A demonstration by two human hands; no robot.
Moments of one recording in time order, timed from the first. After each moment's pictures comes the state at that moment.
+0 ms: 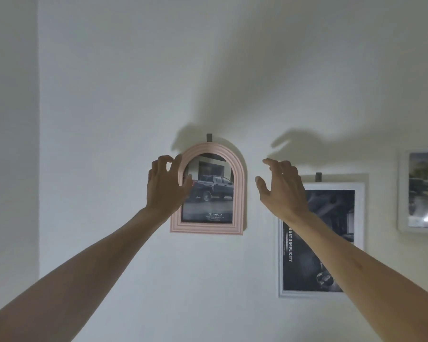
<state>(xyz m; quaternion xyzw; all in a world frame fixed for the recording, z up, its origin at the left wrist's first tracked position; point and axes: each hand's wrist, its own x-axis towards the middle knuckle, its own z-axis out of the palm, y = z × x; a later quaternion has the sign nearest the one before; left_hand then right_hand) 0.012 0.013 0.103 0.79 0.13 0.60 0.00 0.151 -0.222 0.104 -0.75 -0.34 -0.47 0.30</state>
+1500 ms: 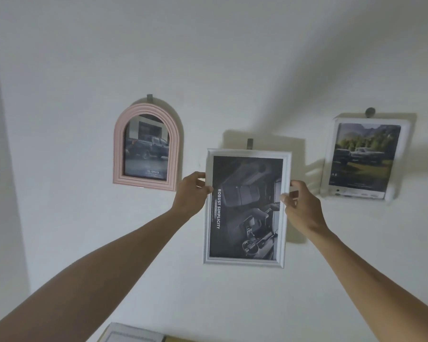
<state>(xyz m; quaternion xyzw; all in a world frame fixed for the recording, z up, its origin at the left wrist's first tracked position) 0.104 -0.221 0.027 0.79 0.18 0.41 0.42 0.244 -0.456 0.021 -0.81 -0.32 -0.18 0.45</state>
